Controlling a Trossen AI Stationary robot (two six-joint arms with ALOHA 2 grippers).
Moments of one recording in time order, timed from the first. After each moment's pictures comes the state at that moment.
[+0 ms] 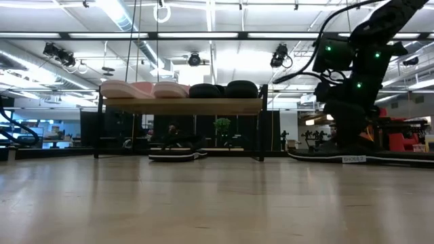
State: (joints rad) left arm -0.53 1.65 1.41 -0.53 -0.67 -0.41; right arm -0.29 1.24 0.55 -0.56 0.28 0.47
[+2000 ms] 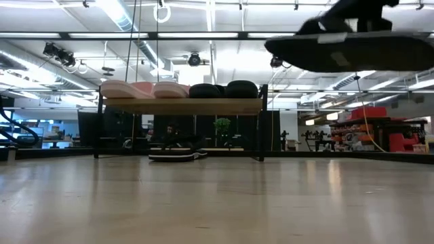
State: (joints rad) left arm -0.51 1.66 1.41 -0.47 -0.67 -0.41; right arm 0.38 0.76 0.73 -0.43 0.58 0.86
